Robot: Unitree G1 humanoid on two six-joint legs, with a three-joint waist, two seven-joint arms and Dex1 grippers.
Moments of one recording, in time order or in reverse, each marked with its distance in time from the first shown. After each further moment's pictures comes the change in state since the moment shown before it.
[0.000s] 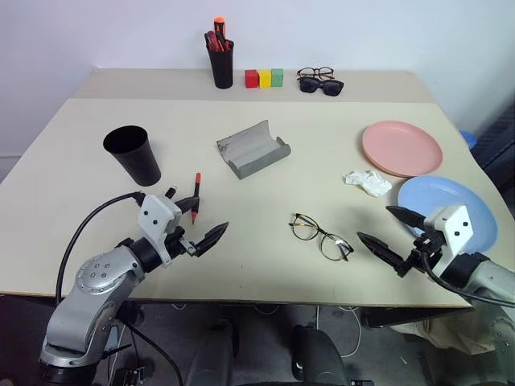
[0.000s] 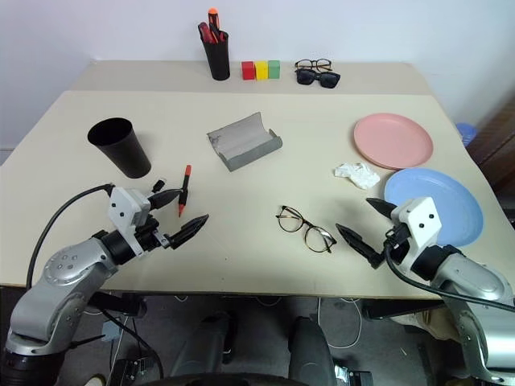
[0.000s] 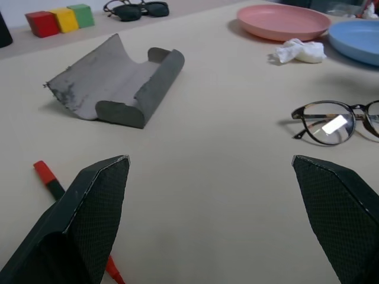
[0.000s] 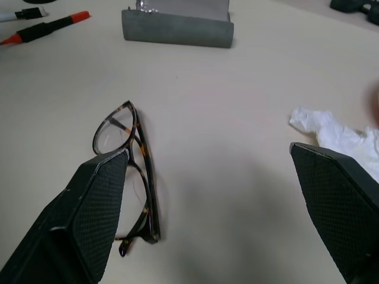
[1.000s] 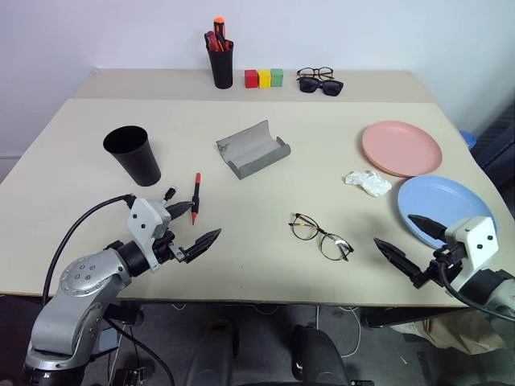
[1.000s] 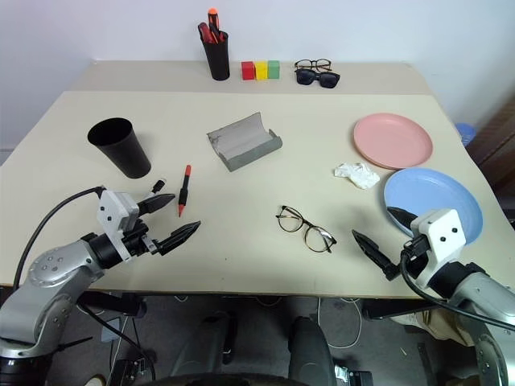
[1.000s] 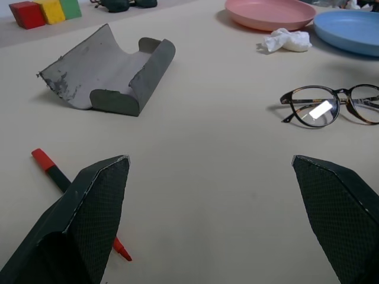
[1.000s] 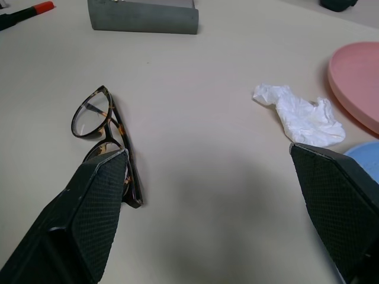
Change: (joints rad) left arm 0.041 0.043 0.065 0.019 -0.023 -0.012 -0.133; right arm 0.143 0.040 -0.116 -0.090 0.021 0.023 -0.046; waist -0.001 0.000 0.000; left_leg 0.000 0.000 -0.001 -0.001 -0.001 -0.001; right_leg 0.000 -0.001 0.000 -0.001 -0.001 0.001
